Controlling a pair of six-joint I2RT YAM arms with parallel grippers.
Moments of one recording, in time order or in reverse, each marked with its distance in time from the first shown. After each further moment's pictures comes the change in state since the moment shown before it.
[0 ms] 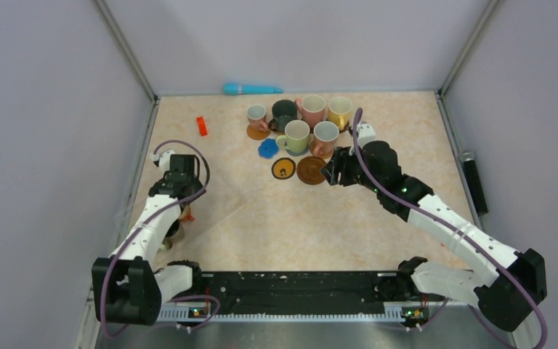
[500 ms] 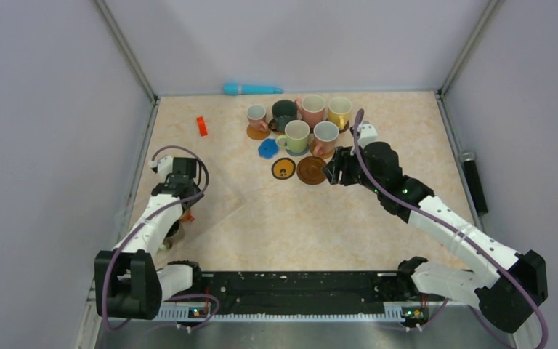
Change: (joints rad) left arm 0.005 0.045 -0.031 0.002 -0.077 -0.077; right arm 0.000 -0.013 -0.024 0.019 0.039 -0.011
